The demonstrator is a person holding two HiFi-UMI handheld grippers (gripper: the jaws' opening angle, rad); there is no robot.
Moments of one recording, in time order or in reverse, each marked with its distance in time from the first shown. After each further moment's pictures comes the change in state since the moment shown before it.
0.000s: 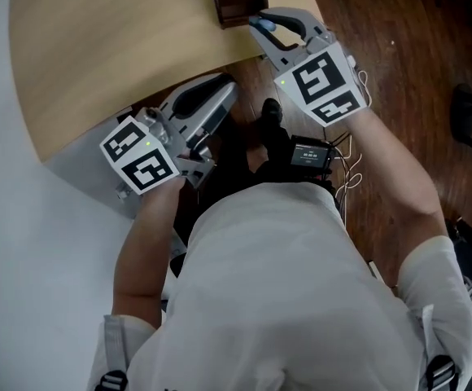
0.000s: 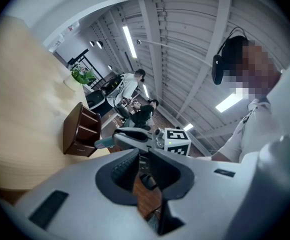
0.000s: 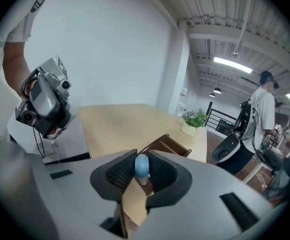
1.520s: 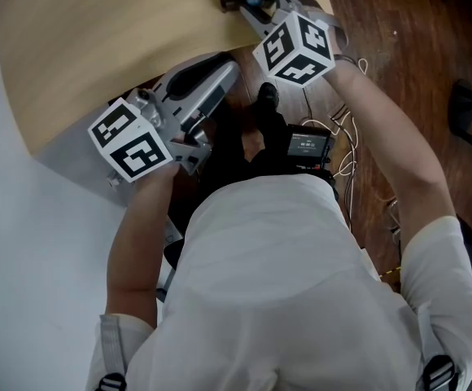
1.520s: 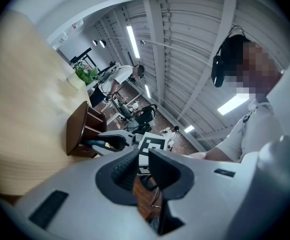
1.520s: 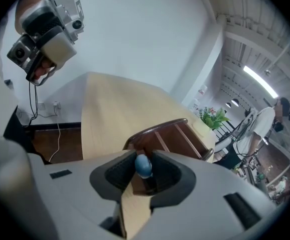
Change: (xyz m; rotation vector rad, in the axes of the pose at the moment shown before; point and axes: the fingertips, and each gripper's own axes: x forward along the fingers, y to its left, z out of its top) left arm 0.002 0.003 0.004 -0.010 -0.004 -0.006; right arm 0.061 0.004 -0.043 -0.327 0.174 0.015
